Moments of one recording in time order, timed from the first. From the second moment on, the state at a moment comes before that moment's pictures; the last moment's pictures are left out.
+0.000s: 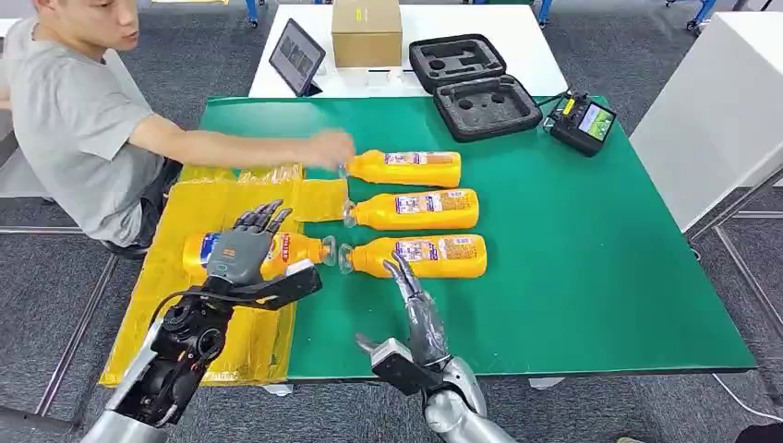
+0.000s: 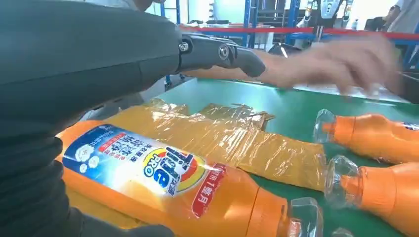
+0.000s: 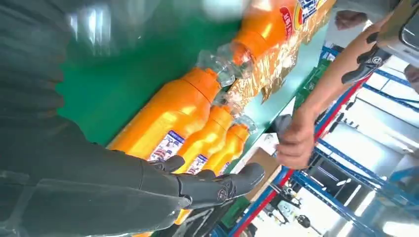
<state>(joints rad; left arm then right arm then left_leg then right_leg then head) -0.36 0.02 -0.27 -1.25 -0.98 0.10 -0.15 -0.23 0.12 0.47 -0.91 0.30 -0.69 -0.70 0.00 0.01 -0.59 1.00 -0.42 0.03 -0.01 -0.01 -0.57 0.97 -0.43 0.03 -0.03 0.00</state>
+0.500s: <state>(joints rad) -0.34 0.02 -0.29 -1.23 -0.71 0.16 -0.32 -0.15 0.16 0.21 -1.18 1.05 -0.69 -0.70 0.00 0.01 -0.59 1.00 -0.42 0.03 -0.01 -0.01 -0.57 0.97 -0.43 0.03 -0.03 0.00</state>
